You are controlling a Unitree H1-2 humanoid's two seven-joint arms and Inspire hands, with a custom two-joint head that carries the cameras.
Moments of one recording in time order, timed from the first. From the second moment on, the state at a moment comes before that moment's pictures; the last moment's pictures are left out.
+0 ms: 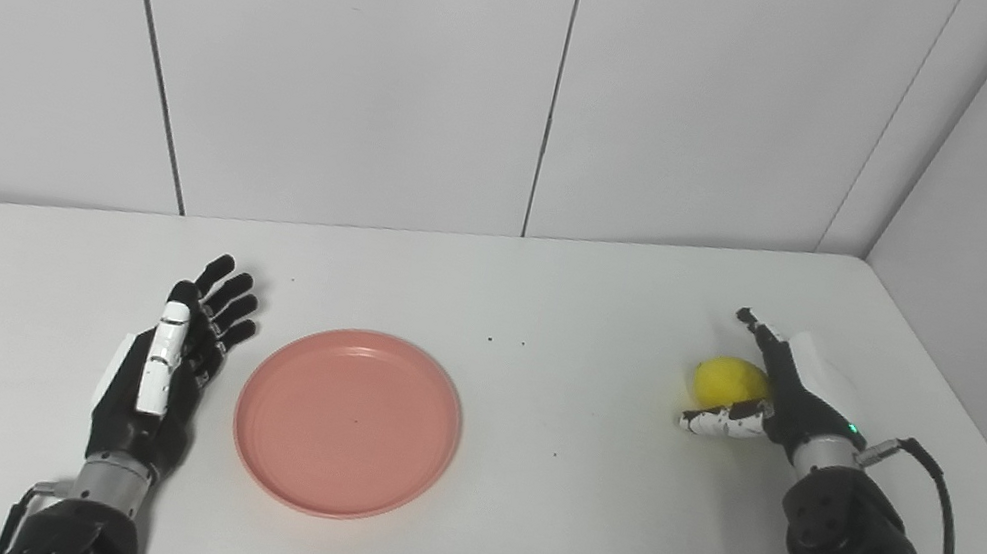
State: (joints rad) left arm -0.32 0.04 0.04 0.27 -0.22 -0.07 -0.19; right arm -0.29 -0.35 -0.09 -0.04 -0.77 0.47 0.25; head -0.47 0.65
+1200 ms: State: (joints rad) left arm -0.29 0.01 0.02 0.22 -0.19 -0.05 -0.15; right arm -0.30 -0.32 -0.10 0.01 -0.85 0.46 0.09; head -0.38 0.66
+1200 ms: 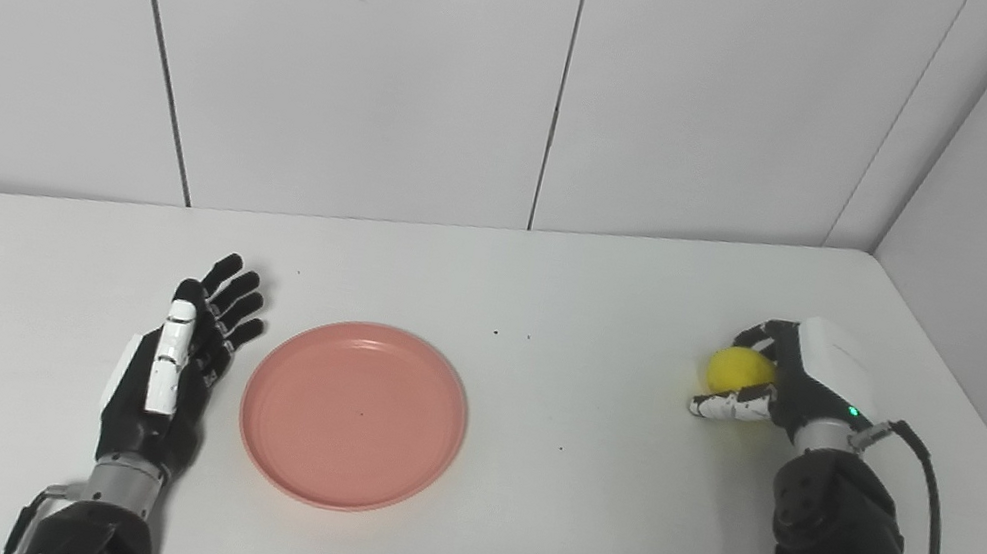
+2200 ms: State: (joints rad) left arm -0.27 -0.04 -0.05 0.18 -0.06 -0.01 -0.10; right arm -0.34 -0.09 0.17 -0.18 -0.58 0.30 -0.04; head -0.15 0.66
